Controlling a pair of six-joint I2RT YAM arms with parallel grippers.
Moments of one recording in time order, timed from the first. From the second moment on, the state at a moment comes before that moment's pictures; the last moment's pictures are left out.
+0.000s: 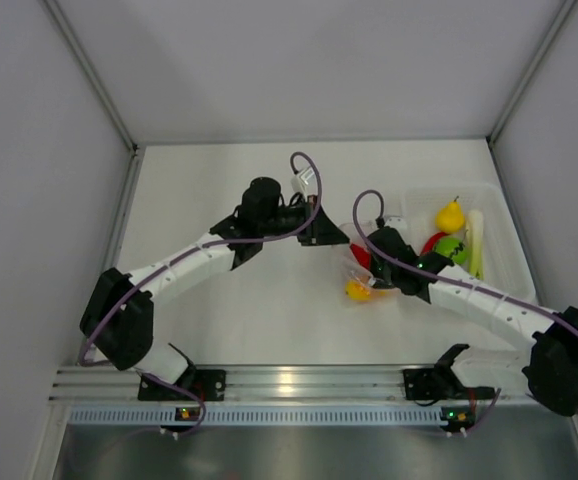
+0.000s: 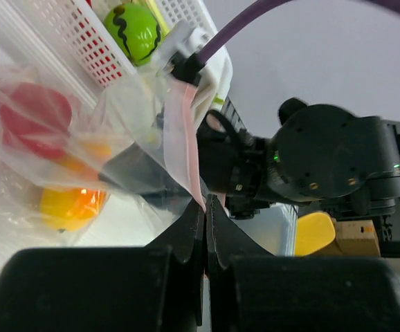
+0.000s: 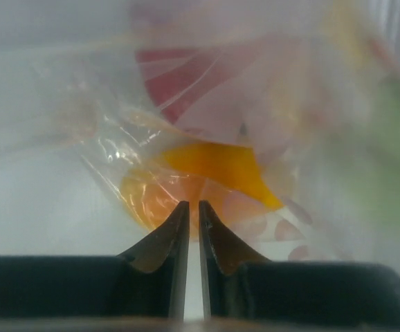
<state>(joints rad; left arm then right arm) -0.68 1.52 1.08 0.19 0.70 -0.84 0.69 1.17 0.76 -0.53 0.31 0.63</state>
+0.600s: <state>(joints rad) -0.69 1.47 1.03 0.19 0.58 -0.92 0.62 1.30 0.80 -0.55 0.11 0.50</state>
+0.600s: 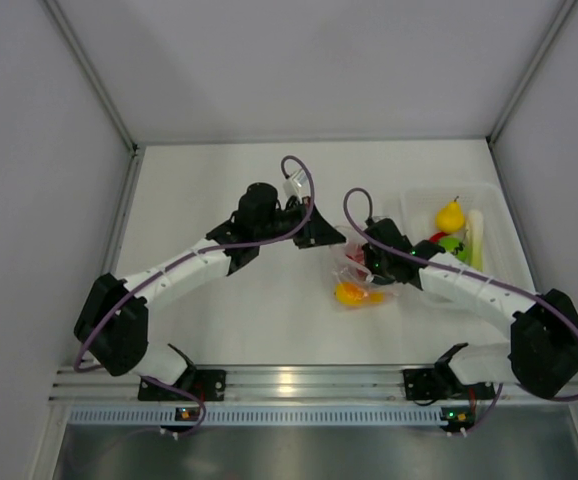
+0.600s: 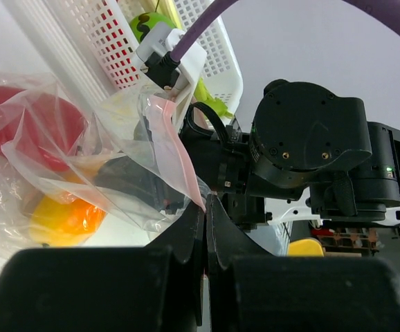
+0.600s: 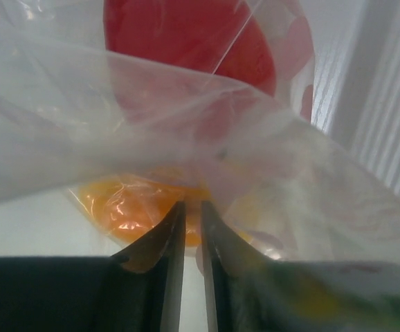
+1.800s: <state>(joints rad) -0.75 1.50 1.05 0.29 0.69 -0.92 0.61 1.19 0.70 -0.15 0.06 0.60</state>
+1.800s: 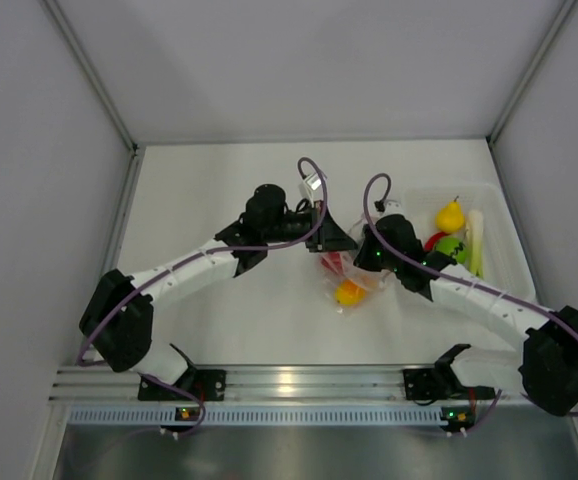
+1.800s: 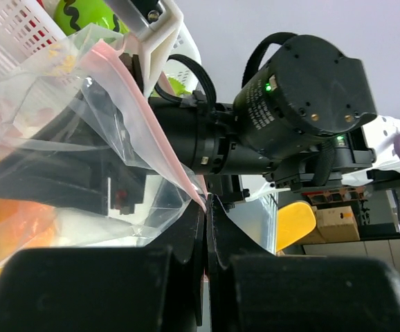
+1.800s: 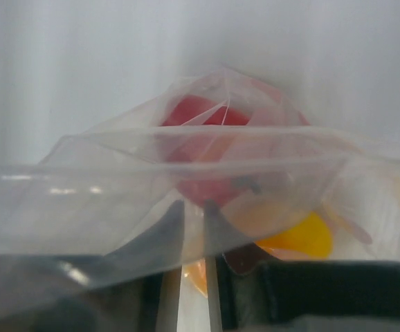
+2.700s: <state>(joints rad) -0.98 1.34 0.97 0.28 0.18 -0.72 0.69 1.32 0.77 -0.26 0.14 0.93</state>
